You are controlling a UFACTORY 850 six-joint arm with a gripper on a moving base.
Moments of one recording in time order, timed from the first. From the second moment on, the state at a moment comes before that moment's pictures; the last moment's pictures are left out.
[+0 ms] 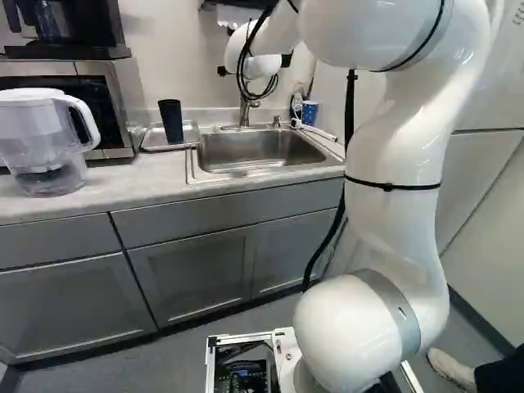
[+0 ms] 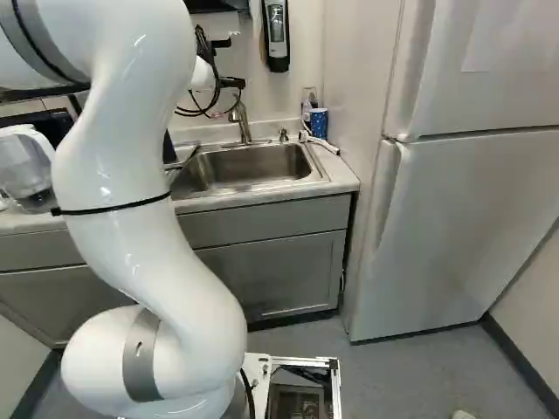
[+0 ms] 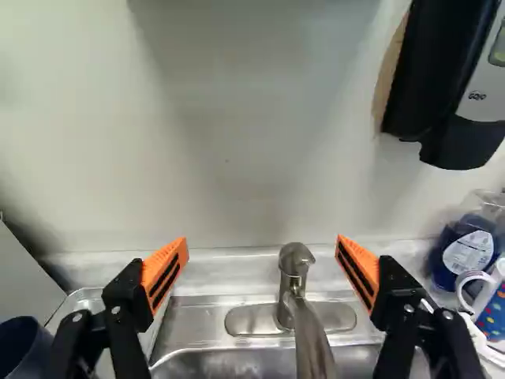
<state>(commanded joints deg) 11.5 -17.5 -80.2 5.1 17.7 -2.9</state>
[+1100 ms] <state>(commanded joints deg) 7.1 -1.4 -62.7 5.1 12.2 -2.9</state>
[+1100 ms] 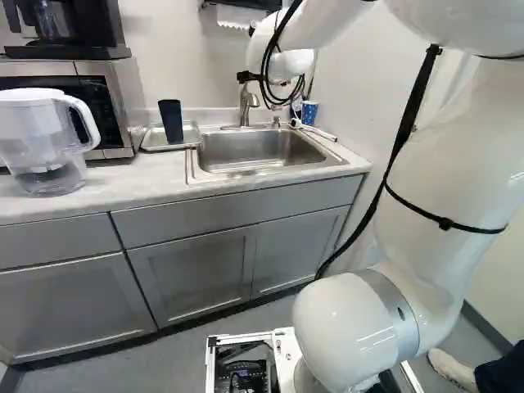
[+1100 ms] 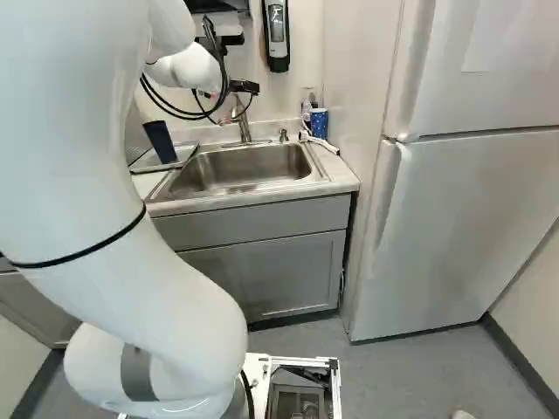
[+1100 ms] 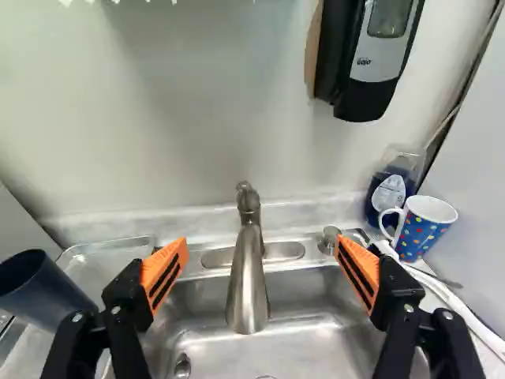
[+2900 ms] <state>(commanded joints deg) 6.5 5.9 -55.5 5.1 -20.9 -2.9</state>
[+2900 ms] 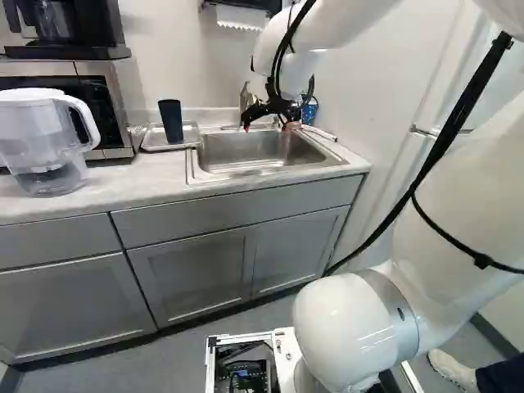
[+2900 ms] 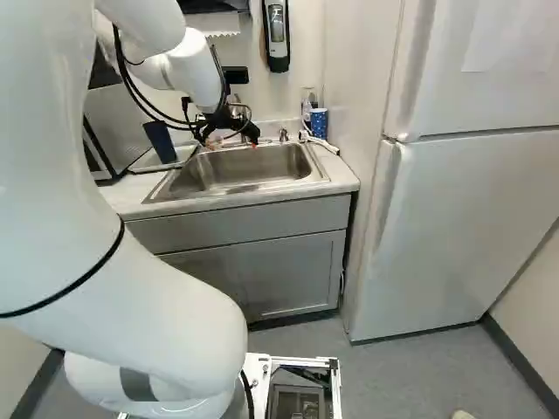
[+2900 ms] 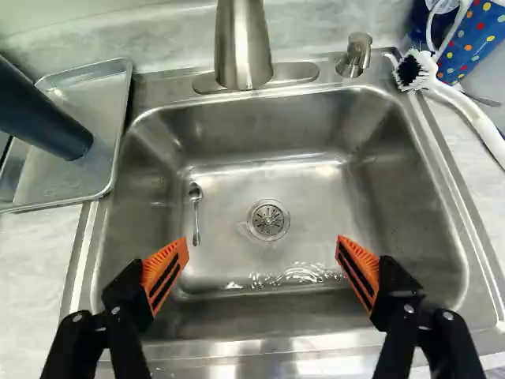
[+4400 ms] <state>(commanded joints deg) 6.5 5.9 -55.5 5.1 -20.9 -2.9</state>
